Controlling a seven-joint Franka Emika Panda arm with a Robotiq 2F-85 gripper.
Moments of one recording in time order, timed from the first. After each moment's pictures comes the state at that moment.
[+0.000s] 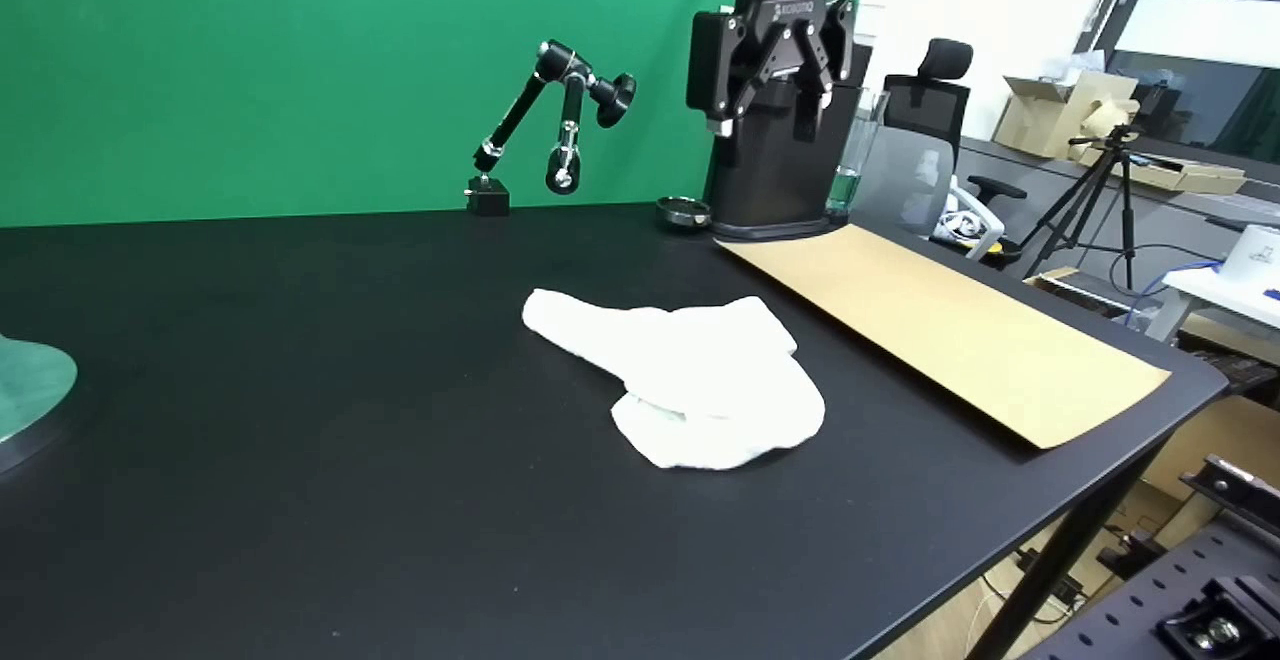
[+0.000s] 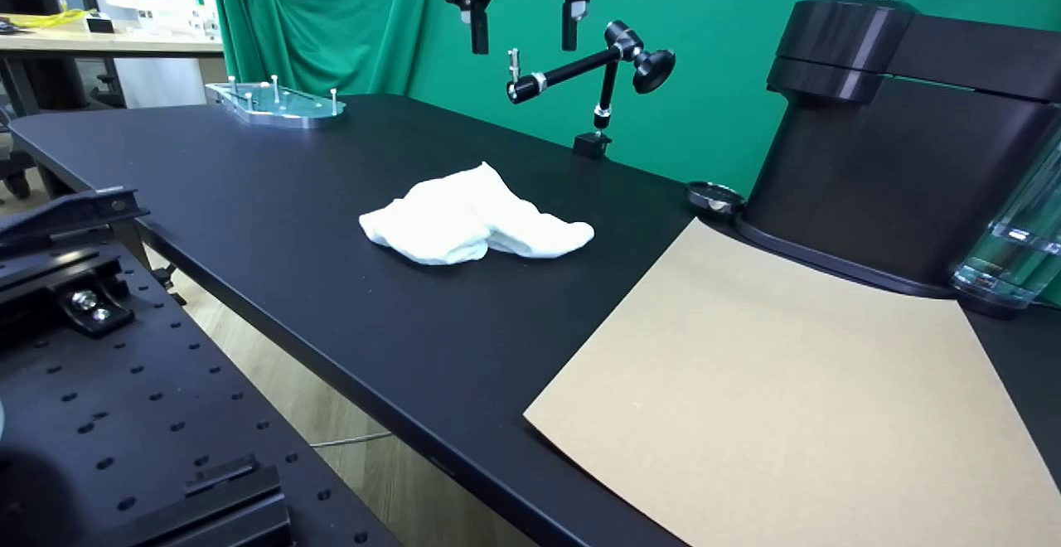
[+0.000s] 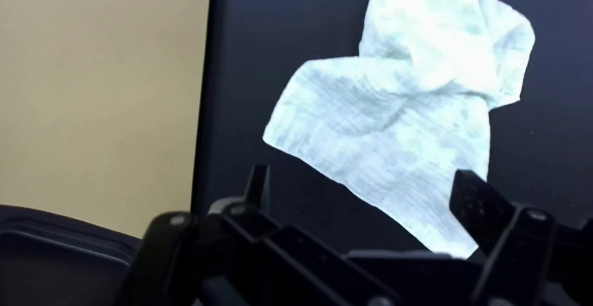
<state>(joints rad) 0.04 -0.10 0.08 -2.50 -0.28 2.40 0.07</state>
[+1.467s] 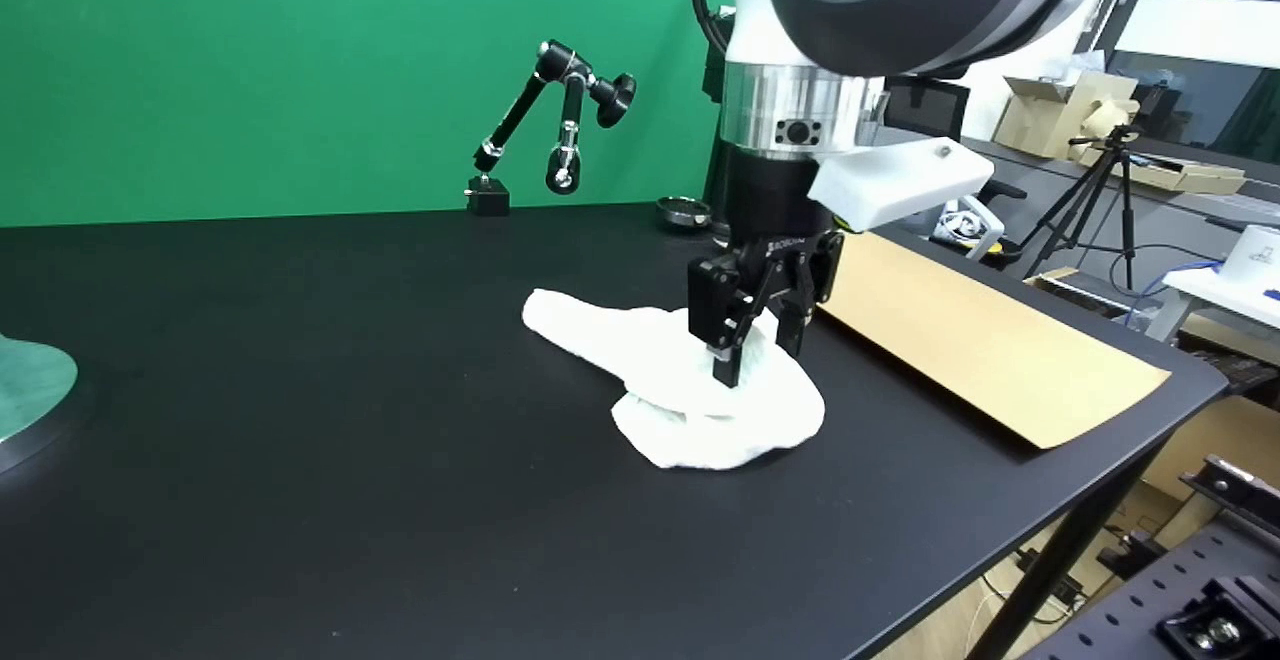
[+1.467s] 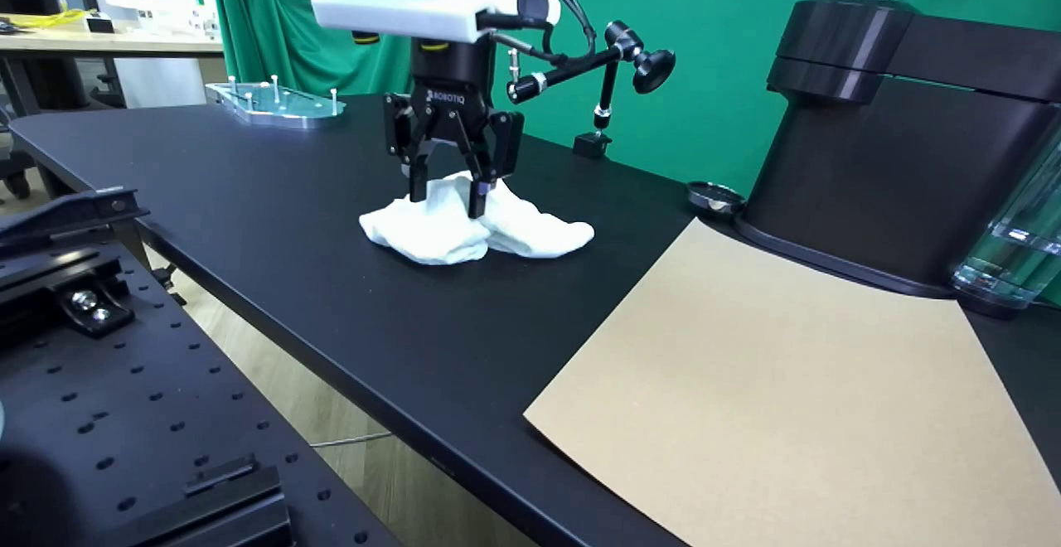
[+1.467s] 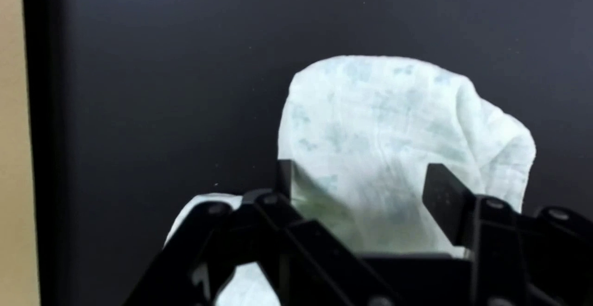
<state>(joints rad) 0.06 0.16 0.04 -2.68 -0.25 2.77 0.11</state>
